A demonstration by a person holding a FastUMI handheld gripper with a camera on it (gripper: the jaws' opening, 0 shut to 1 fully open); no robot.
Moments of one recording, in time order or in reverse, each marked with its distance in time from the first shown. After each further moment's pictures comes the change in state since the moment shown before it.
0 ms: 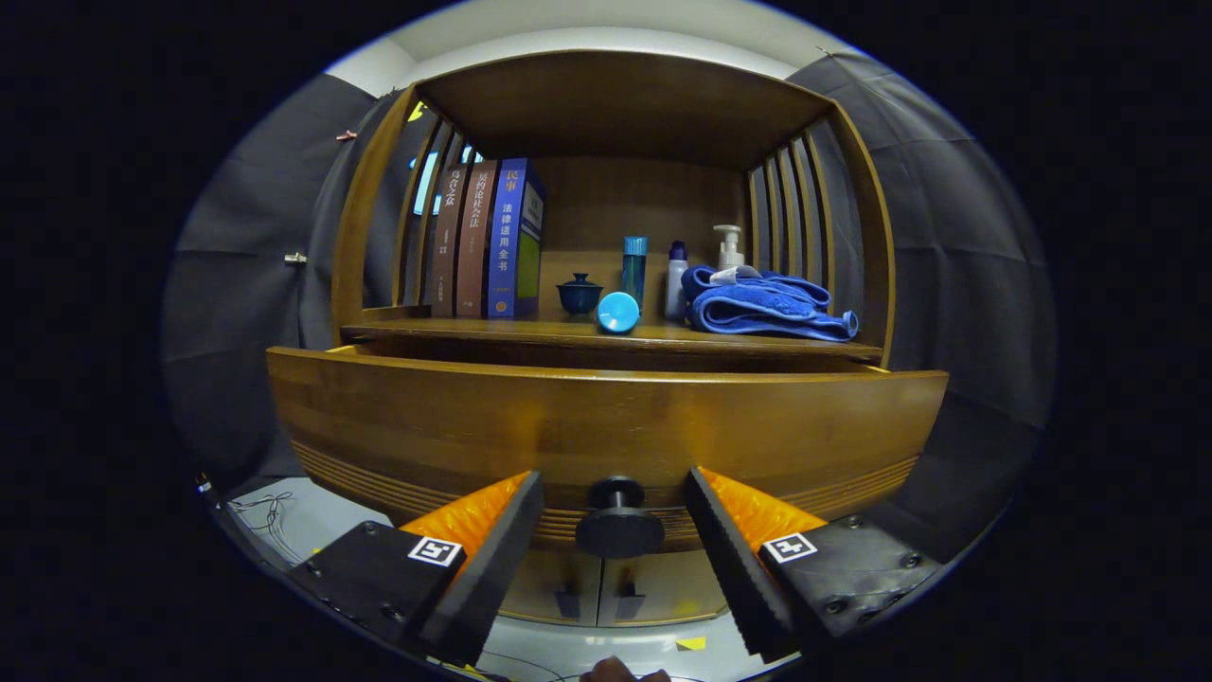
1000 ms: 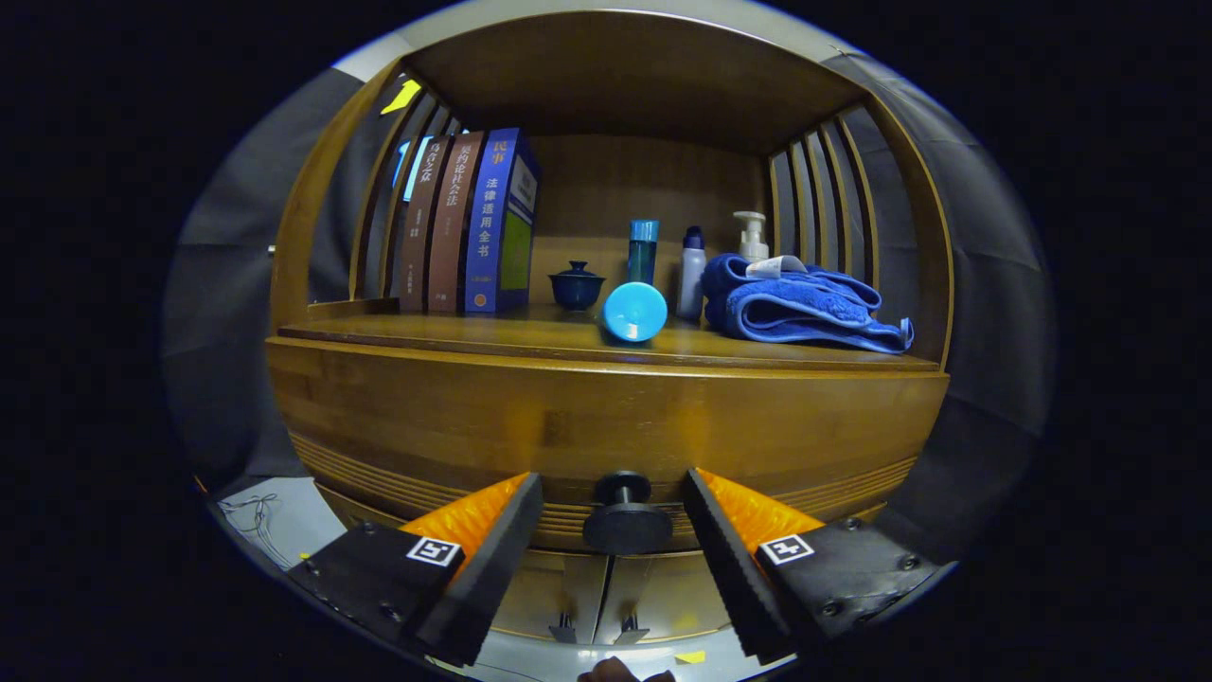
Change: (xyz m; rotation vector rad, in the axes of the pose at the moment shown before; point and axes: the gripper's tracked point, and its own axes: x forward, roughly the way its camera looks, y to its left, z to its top) arm 0.062 0.005 0.010 0.019 0.039 -0.022
